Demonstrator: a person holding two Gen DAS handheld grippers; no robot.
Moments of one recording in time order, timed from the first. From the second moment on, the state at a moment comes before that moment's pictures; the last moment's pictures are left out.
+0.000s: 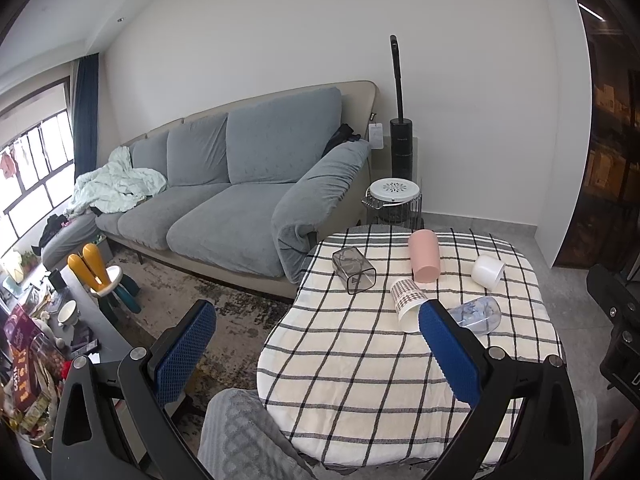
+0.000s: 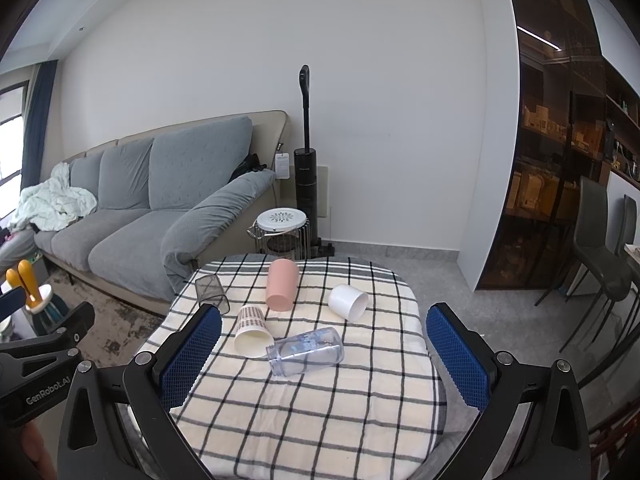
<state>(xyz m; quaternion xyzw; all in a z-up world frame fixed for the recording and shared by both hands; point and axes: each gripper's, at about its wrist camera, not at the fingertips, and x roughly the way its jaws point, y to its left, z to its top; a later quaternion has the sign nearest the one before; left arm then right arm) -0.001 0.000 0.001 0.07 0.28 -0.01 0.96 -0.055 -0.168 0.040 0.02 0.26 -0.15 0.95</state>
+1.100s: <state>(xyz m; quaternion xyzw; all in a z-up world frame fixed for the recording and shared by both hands) -0.002 -0.001 0.002 0.07 0.29 -0.02 0.96 -0.055 -0.171 0.039 0.02 0.26 -0.15 0.95</state>
